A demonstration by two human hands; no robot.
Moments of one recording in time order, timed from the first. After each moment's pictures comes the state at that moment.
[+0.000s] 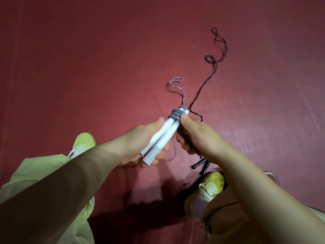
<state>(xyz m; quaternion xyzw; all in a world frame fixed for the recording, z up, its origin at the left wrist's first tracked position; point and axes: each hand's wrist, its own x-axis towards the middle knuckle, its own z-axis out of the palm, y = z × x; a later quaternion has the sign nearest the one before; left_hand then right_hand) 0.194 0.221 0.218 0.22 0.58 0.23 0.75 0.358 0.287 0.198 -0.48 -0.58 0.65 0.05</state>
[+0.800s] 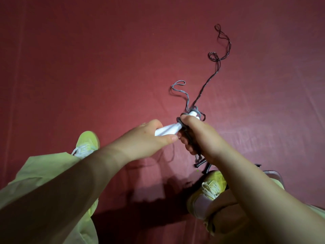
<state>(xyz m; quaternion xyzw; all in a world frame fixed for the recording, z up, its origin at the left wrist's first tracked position) 0.191 0.220 0.204 0.49 0.72 0.08 0.48 0.353 0.283 0.193 -0.54 -0.50 0.68 0.06</state>
